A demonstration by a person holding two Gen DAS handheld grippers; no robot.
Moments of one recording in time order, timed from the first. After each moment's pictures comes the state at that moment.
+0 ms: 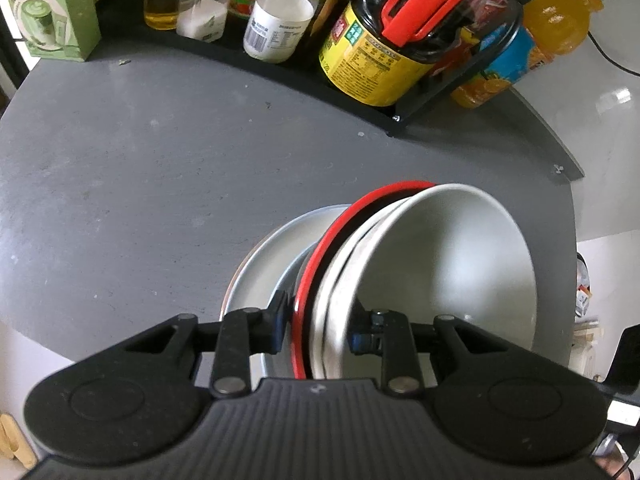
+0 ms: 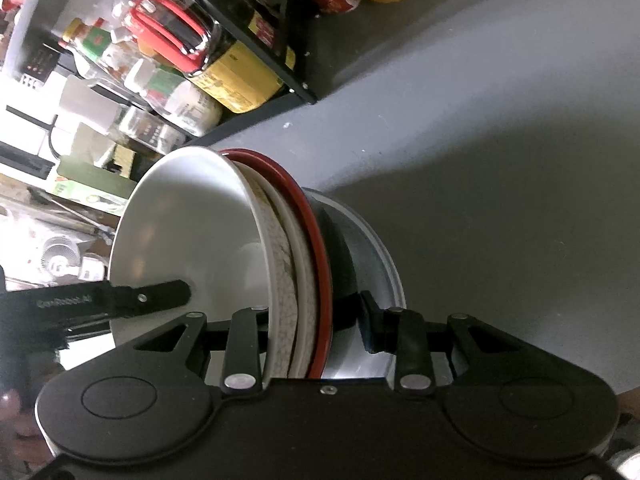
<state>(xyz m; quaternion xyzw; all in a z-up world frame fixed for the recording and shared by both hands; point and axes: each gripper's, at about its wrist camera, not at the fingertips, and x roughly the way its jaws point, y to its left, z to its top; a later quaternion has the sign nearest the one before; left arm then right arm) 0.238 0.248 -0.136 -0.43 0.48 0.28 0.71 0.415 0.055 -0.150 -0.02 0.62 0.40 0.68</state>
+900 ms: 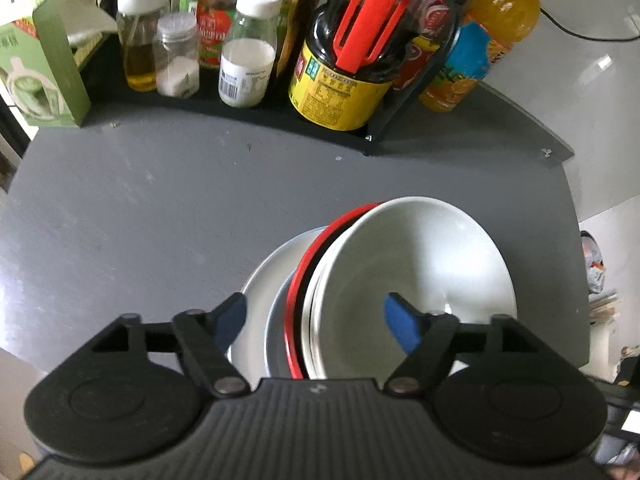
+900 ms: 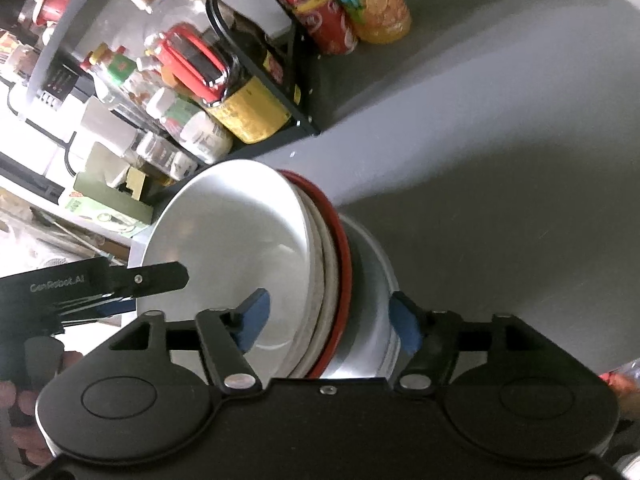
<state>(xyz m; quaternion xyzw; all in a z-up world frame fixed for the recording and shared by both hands) 0.247 0.232 -0.099 -0.35 0.48 0.28 0.75 0.392 0.024 -0.124 0.01 0.56 0.40 0.72</state>
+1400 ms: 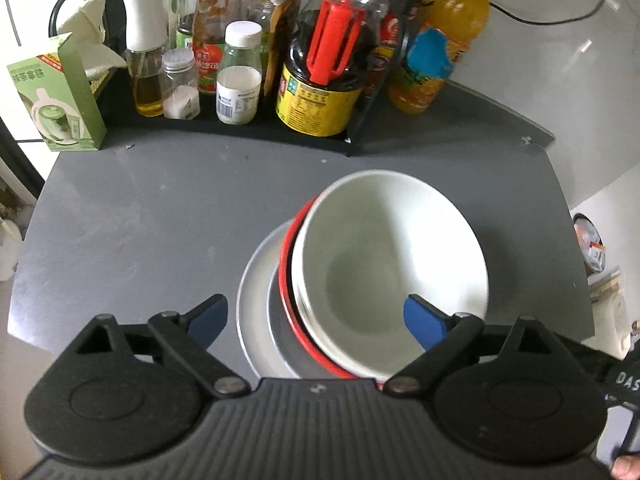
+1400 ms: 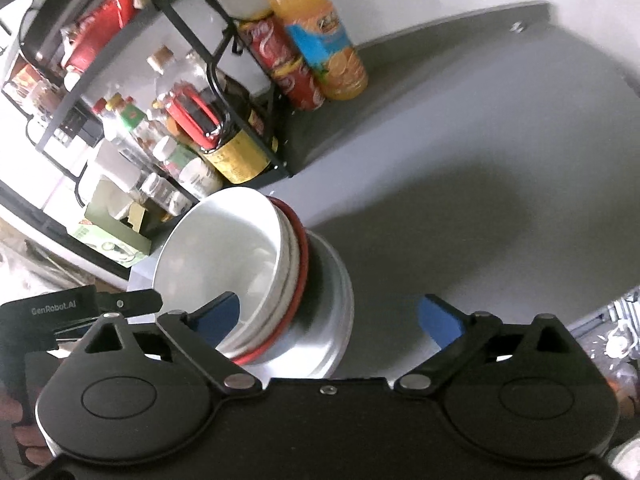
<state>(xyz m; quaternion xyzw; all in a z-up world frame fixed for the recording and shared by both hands) 0.220 0.185 -0.060 -0.30 0.47 0.28 0.78 0.359 -0.048 -0.085 0.04 0.51 0.37 0.78</state>
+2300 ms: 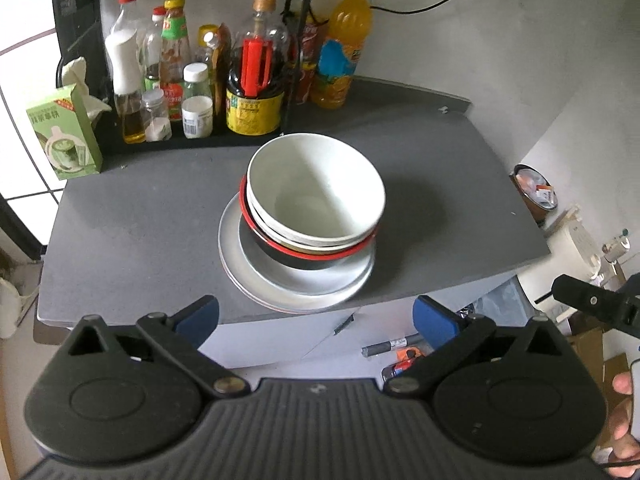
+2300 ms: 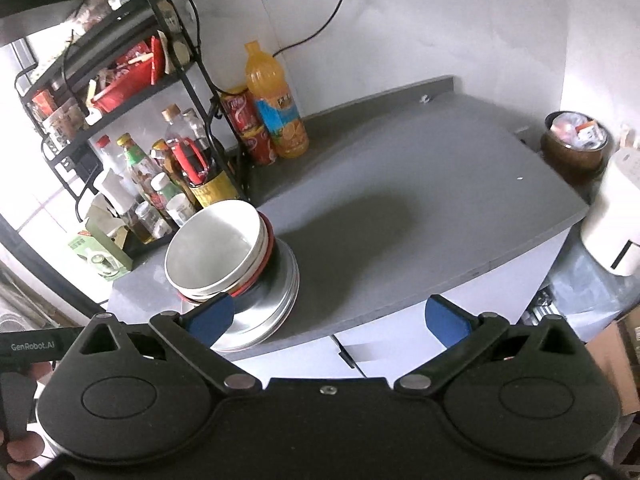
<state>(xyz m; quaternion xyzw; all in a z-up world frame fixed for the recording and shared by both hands) 0.135 0.072 0.008 -0.22 0.44 0.21 0.84 0.235 -0.150 -0.005 0.03 0.42 0.28 0.86</state>
